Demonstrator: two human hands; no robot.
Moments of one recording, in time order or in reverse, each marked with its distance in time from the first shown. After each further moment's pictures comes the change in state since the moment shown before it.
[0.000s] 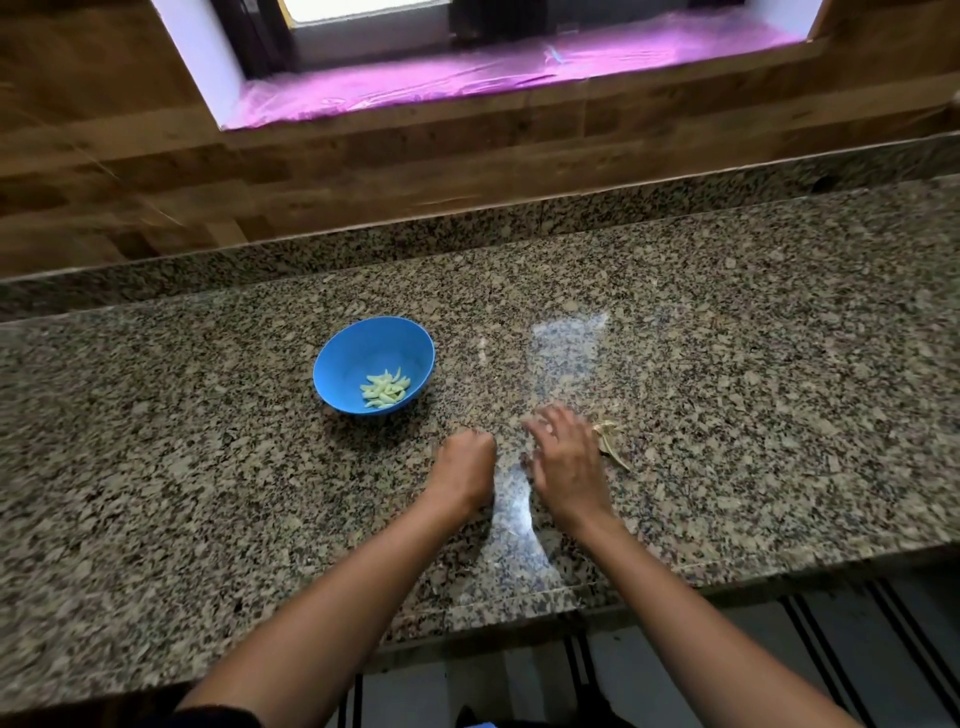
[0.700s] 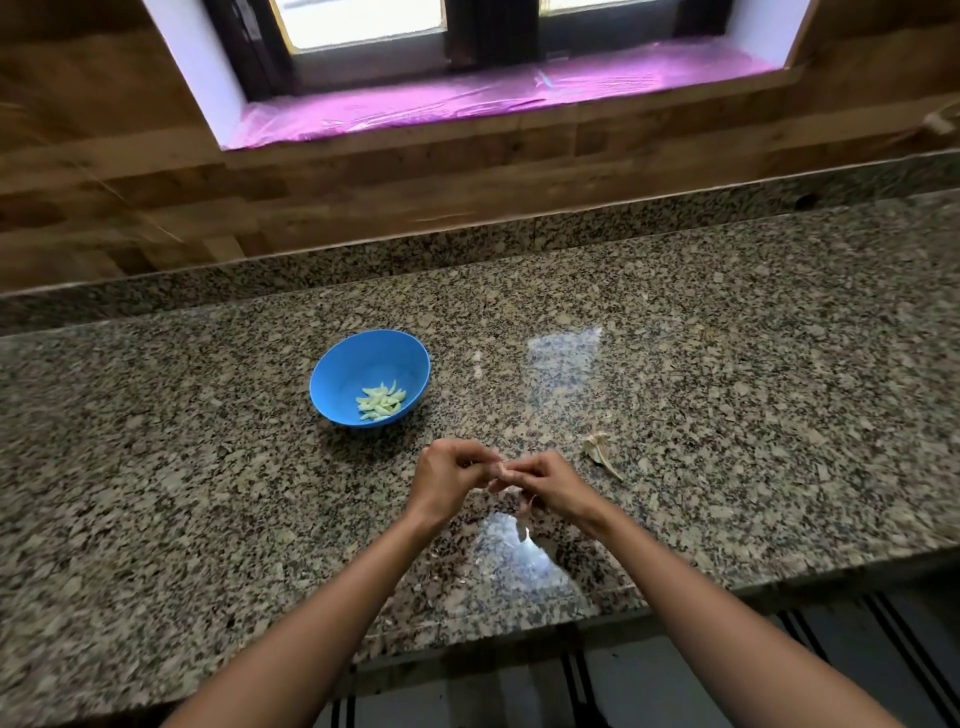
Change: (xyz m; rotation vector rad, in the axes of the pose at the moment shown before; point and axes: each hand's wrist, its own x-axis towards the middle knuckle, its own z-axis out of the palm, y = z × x) left_hand -0.014 -0.015 -0.012 -0.810 0.079 -0.025; right_hand 0.011 -0.004 -0.025 0.996 -0.674 0.361
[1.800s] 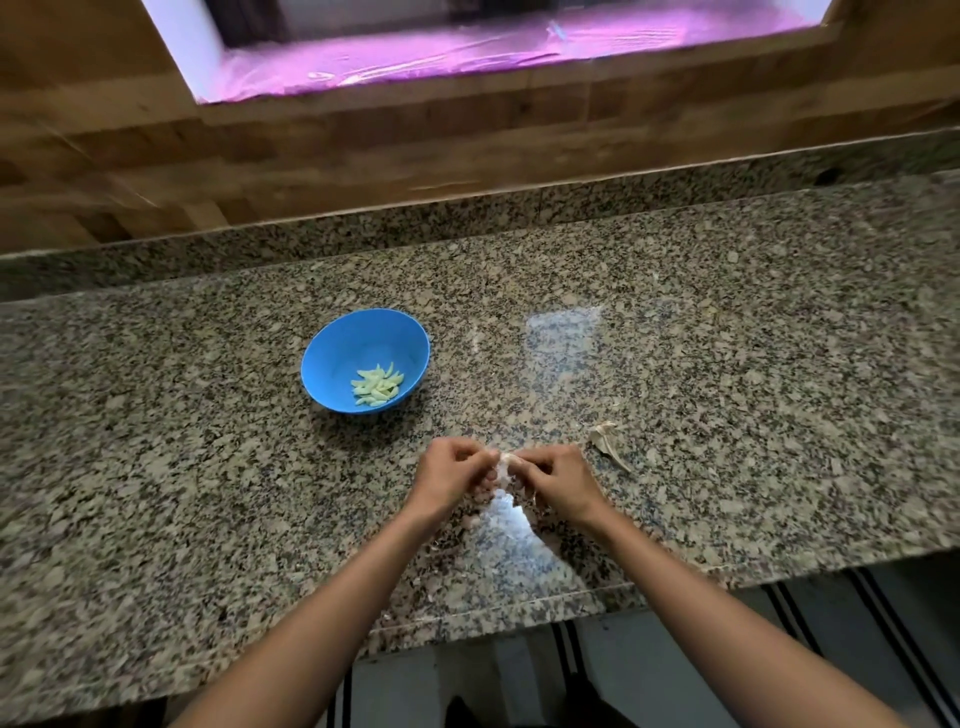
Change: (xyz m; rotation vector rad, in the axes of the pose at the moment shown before) left_hand 0.007 -0.018 0.003 -0.214 -0.133 -0.237; right_hand 0.010 0.019 -0.002 -0.341 0.204 -0.122
